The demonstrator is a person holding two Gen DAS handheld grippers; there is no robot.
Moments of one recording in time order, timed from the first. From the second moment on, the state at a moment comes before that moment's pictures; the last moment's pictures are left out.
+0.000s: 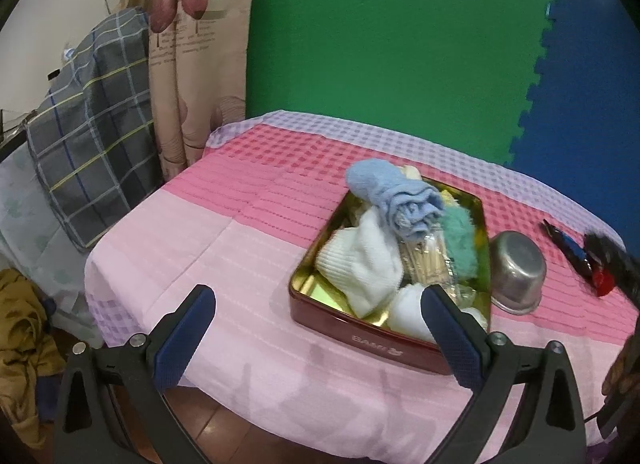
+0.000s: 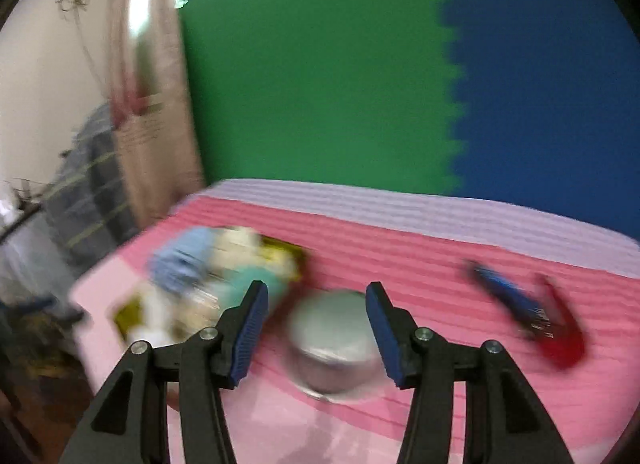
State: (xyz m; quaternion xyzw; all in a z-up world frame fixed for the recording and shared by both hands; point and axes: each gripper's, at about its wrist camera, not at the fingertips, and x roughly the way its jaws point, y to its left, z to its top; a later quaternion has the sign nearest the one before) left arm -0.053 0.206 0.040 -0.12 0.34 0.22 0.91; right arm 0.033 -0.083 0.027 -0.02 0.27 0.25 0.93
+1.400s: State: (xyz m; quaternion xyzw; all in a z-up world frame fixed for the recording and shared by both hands) left arm 0.317 -0.033 -0.023 -0.24 0.56 -0.02 0.79; right arm 0.100 -0.358 -0.068 0.01 0.44 -0.01 0.90
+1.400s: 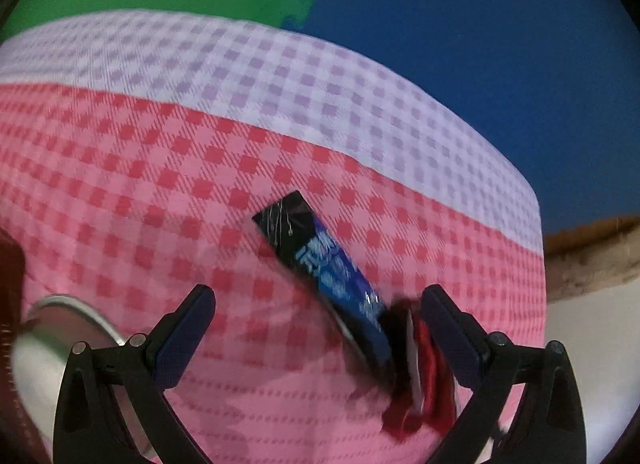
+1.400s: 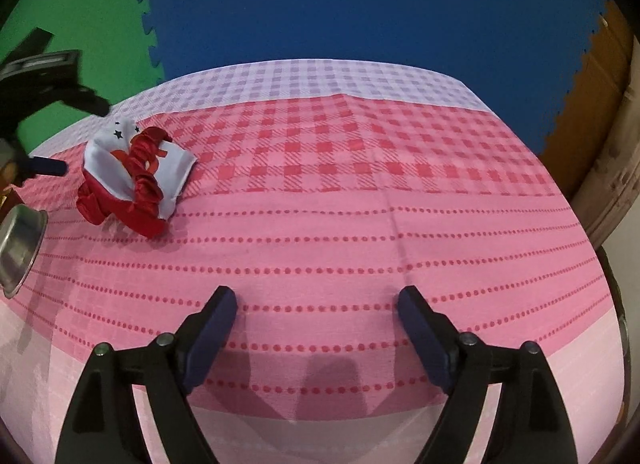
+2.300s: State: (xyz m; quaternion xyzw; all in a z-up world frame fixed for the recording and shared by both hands) left arm 0.216 -0.018 0.021 -0.25 0.48 -0.04 0.84; right arm 0.097 -0.360 -0.066 0.03 0.44 0.01 0.90
